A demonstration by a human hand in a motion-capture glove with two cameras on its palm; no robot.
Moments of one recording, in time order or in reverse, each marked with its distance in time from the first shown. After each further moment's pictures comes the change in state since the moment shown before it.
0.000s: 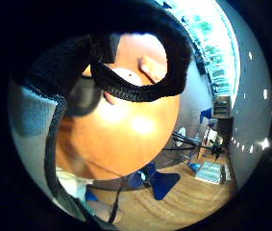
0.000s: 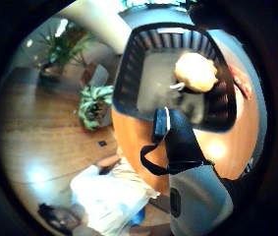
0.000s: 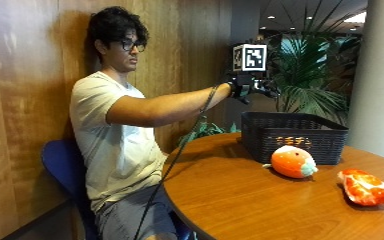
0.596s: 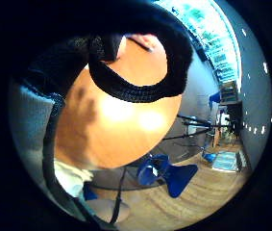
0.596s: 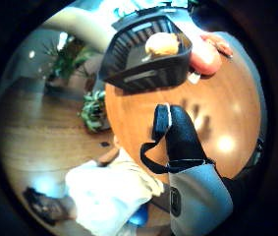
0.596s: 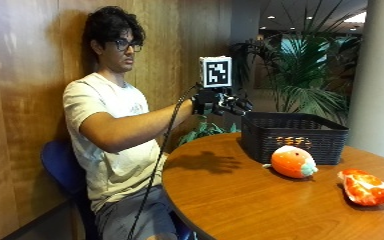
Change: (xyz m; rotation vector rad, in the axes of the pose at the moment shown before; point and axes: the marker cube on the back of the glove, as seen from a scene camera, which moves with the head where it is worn) arm 0.071 0.146 0.040 0.057 -0.096 0.120
